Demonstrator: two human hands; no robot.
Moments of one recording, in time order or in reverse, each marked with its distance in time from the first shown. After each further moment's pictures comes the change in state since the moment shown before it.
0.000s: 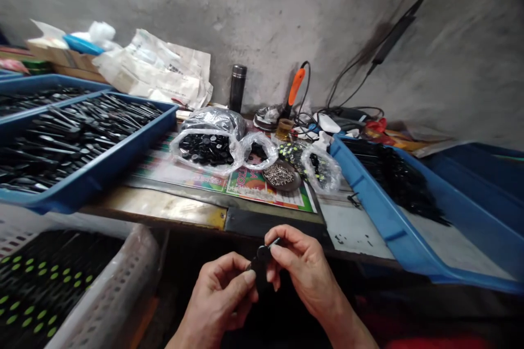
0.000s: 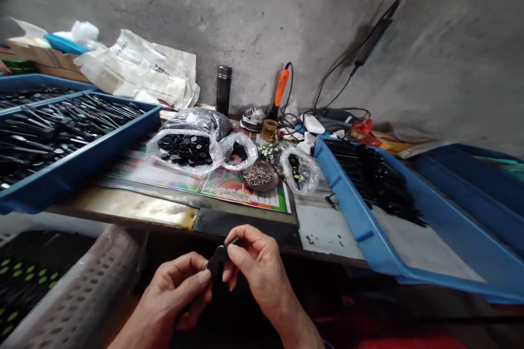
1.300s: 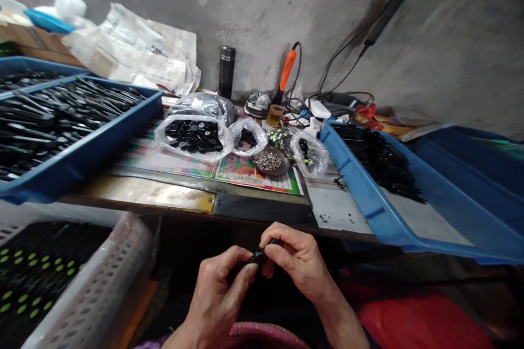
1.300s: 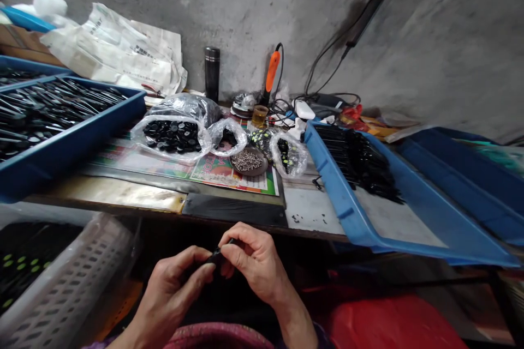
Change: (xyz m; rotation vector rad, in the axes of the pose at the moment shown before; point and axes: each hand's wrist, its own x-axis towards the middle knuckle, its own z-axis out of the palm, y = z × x) left_hand -0.003 -0.021 0.013 0.591 0.080 0.401; right_hand -0.023 0.004 -0.022 -0.152 -0.067 -0.123
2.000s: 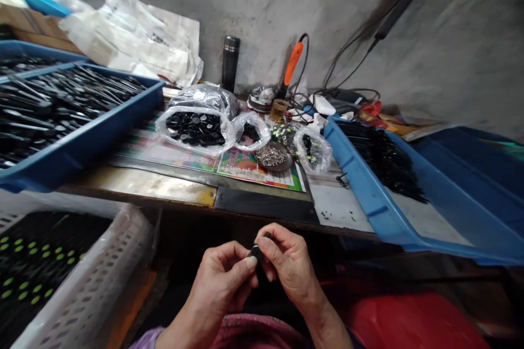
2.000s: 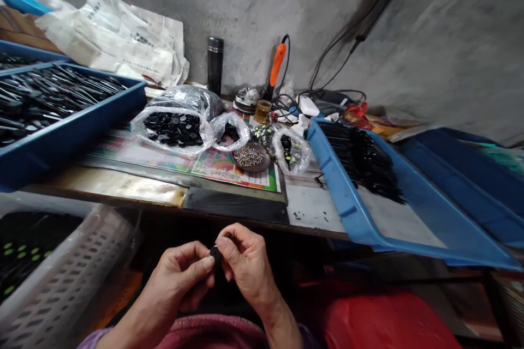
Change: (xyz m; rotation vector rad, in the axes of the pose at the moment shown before) left_hand 0.004 0.004 0.004 -0.553 -0.059 -0.514; right_hand -0.004 0.021 0.023 0.022 0.136 0.141
